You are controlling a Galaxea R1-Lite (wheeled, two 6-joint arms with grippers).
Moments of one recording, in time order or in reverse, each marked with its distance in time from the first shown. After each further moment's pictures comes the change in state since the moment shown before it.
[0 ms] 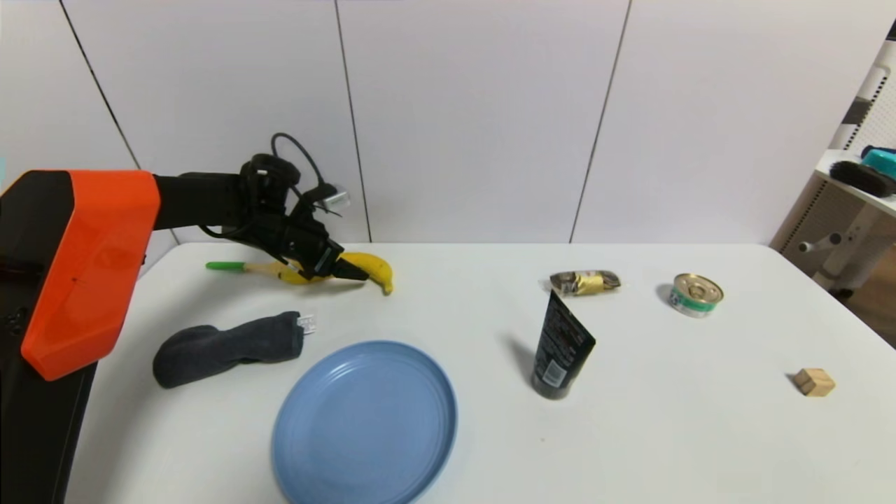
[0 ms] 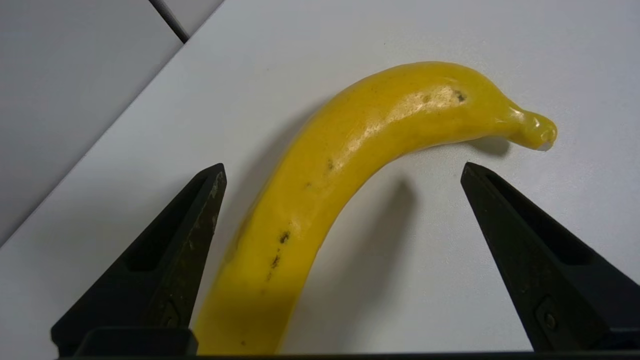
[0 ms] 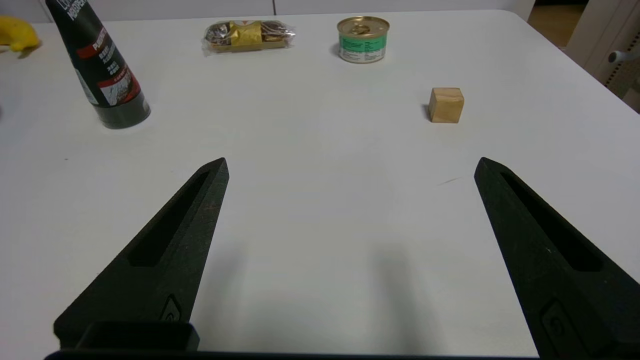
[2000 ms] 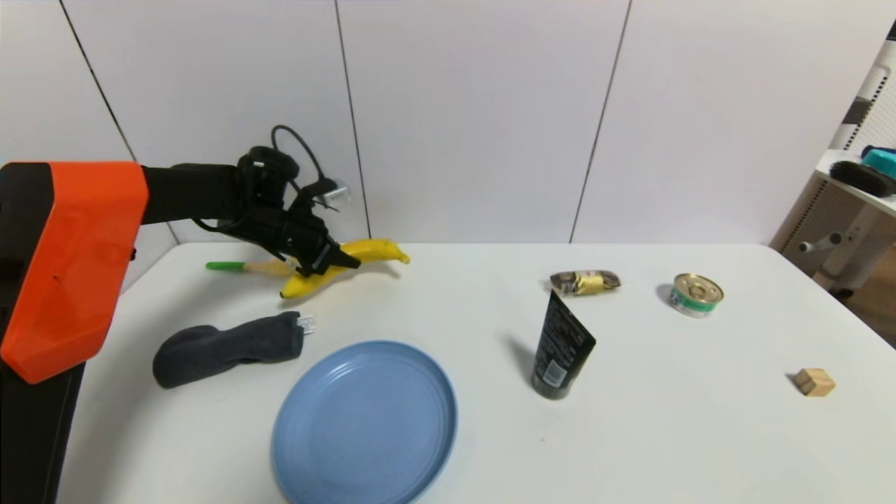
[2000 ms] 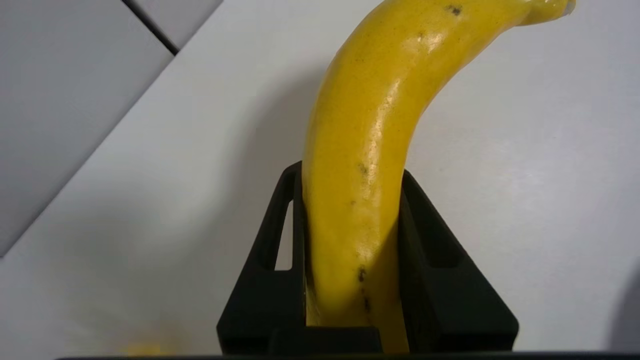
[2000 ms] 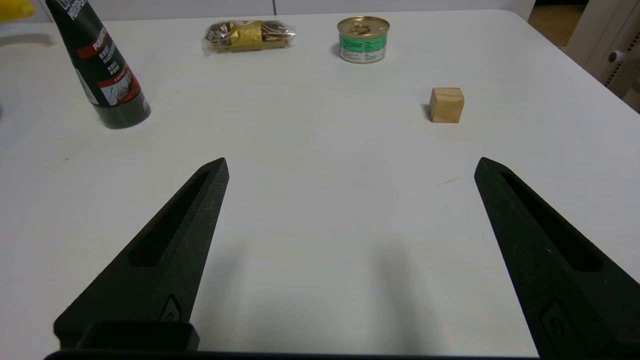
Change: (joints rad) left arm -0.016 -0.045 0.011 0.034 0.004 0.017; right arm 0.000 0.000 0.000 0.000 0.000 0.000
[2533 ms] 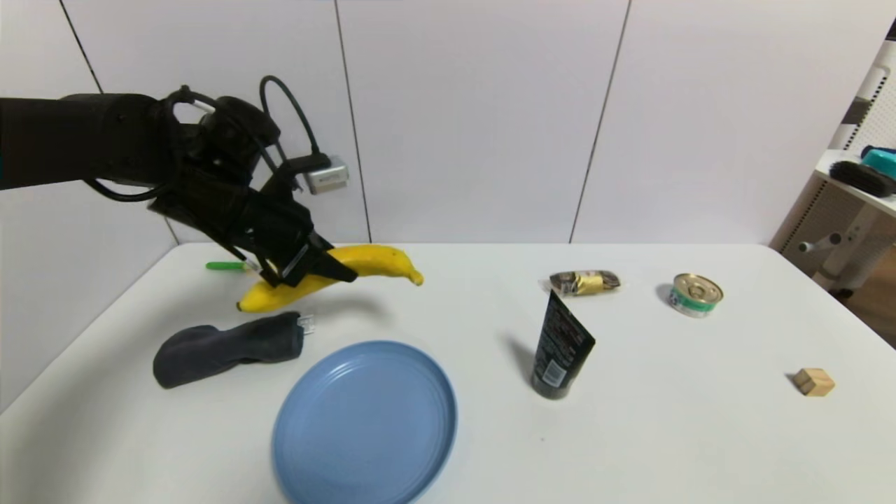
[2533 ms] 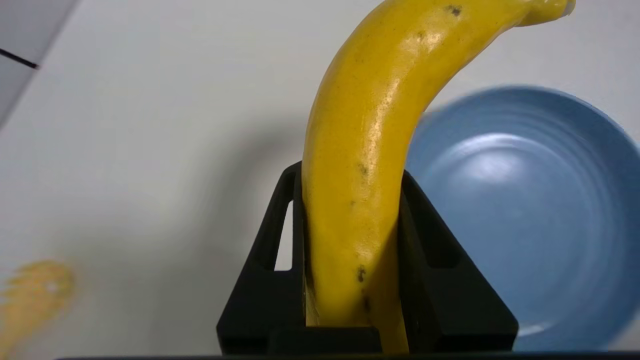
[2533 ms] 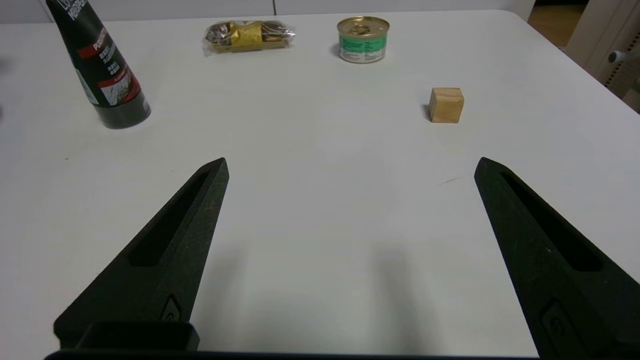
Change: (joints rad) left arm -0.116 -0.381 0.263 0.203 0.025 0.062; right arm 0.000 0.000 0.000 0.000 0.000 0.000
